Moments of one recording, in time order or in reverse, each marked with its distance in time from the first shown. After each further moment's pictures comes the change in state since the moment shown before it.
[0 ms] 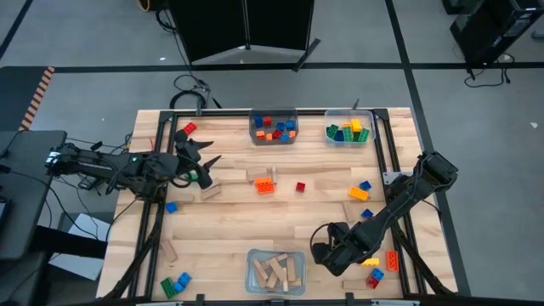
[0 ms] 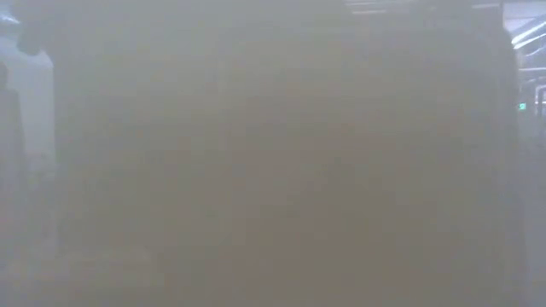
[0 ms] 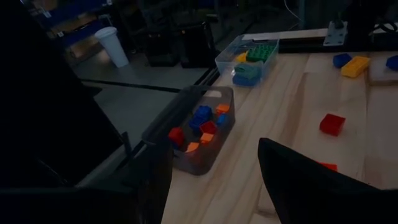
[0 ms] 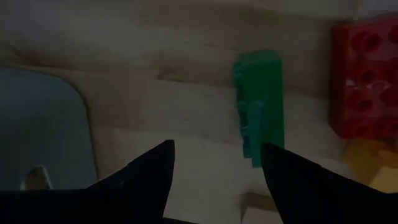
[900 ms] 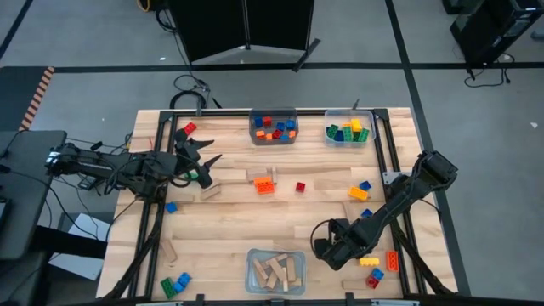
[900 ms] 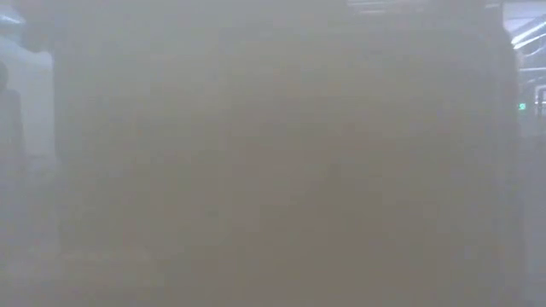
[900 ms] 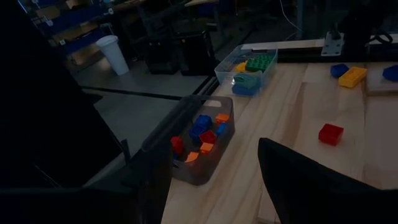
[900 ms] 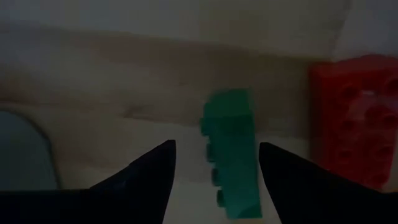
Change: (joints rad) left arm 0.000 0.000 0.000 0.047 0.000 0.029; right arm -0.017 -0.002 -0.099 0.054 -0.008 -0.023
